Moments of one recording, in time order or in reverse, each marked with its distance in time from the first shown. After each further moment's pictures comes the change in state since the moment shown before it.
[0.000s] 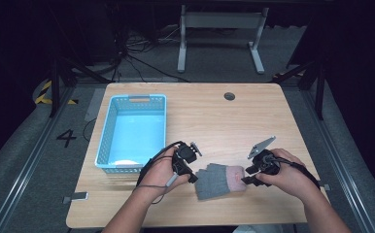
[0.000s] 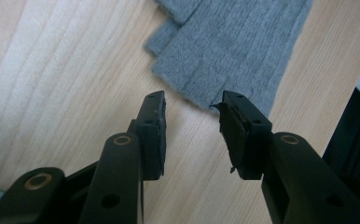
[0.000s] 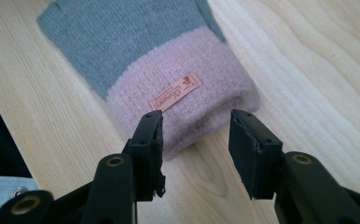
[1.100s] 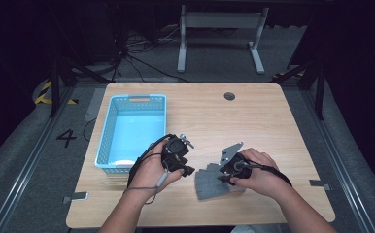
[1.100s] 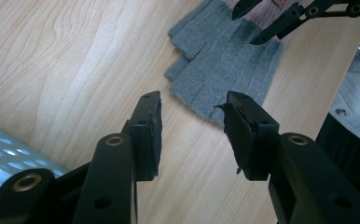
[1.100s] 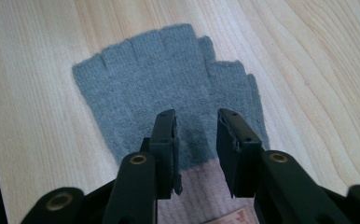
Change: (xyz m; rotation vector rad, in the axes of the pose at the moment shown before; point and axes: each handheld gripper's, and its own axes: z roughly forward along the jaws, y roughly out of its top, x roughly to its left) left arm -0.011 -0.011 -0.049 -0.172 0.077 -0.009; right arm 0.041 0.054 0.030 -0.036 -0.047 -0.316
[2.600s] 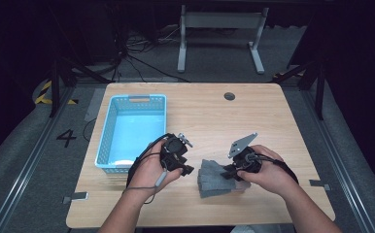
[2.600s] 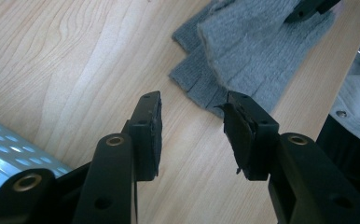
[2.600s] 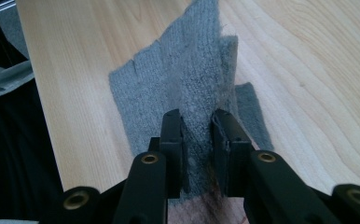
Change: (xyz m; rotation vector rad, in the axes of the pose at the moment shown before) left arm 0.002 -0.001 -0.004 -0.012 0.002 -0.007; right arm -0.006 -0.003 -0.028 -0.094 0.094 0.131
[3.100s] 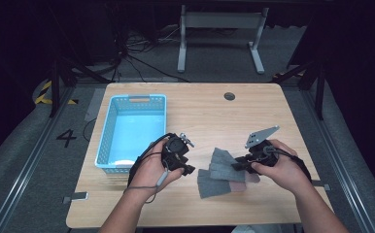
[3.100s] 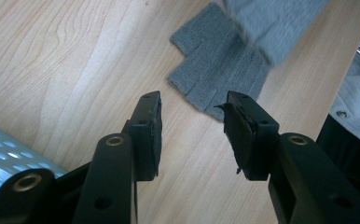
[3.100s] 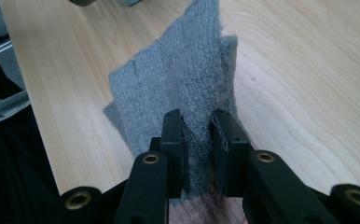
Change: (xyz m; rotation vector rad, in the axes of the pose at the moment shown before) left arm -0.001 0.002 0.000 -0.004 -0.003 0.004; right arm -0.015 -0.016 -0.031 -0.093 -0.038 0.106
